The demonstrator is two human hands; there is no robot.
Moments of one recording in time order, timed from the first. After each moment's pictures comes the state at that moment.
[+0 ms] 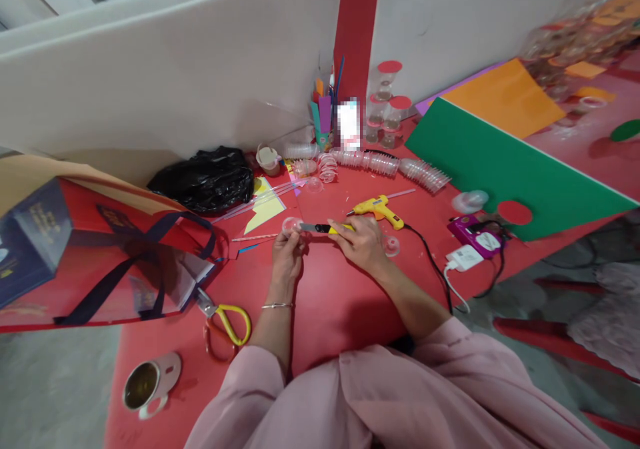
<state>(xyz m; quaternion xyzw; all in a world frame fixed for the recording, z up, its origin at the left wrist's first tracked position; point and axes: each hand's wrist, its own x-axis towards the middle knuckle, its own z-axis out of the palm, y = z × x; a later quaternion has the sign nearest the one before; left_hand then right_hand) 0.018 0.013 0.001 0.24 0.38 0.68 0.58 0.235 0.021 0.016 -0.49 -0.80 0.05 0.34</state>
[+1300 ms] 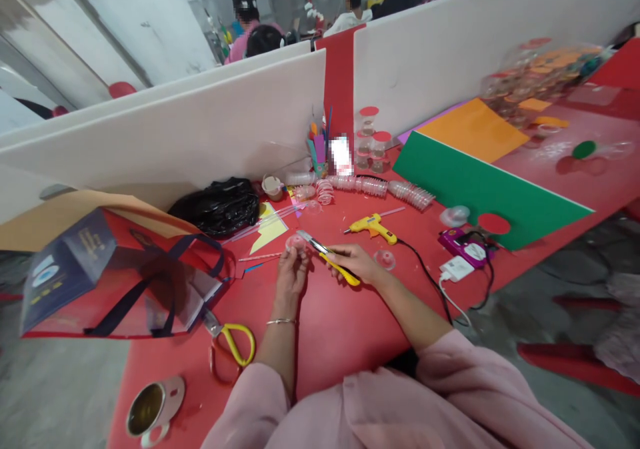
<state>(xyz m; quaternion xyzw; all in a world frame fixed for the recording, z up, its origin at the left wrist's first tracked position) 0.016 0.013 -0.002 0.23 0.35 0.67 0.62 0.224 0.013 0.033 -0.38 -0.50 0.70 0.34</state>
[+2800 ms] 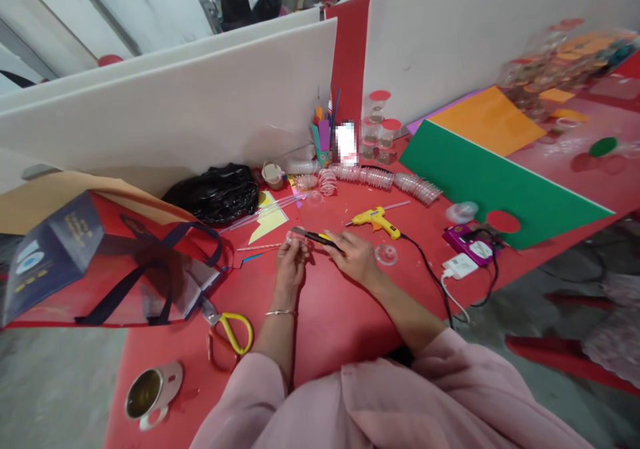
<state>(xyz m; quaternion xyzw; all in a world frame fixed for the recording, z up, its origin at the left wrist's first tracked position) 0.016 0.013 -0.004 0.25 0.37 0.67 0.59 0.217 0.009 0.019 -0.50 -0.77 0.07 0.39</state>
